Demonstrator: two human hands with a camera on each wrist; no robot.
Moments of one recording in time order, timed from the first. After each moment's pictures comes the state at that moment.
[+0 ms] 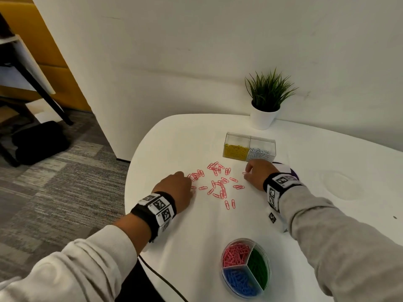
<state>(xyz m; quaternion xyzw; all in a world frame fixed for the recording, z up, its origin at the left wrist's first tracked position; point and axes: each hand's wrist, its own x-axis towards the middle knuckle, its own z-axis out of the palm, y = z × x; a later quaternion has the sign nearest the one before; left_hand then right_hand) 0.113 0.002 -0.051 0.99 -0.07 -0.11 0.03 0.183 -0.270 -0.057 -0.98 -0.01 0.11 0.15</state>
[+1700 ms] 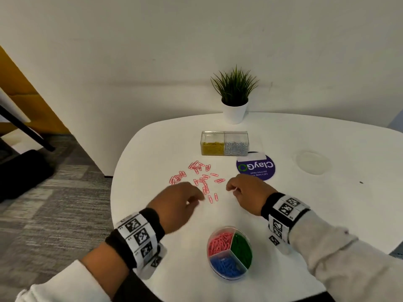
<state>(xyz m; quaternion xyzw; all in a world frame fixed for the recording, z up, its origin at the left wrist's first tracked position) 0.056 -0.027 -0.015 0.93 -0.27 -0.04 0.24 0.070 -0.283 -0.041 -0.96 -0.12 0.11 0.22</state>
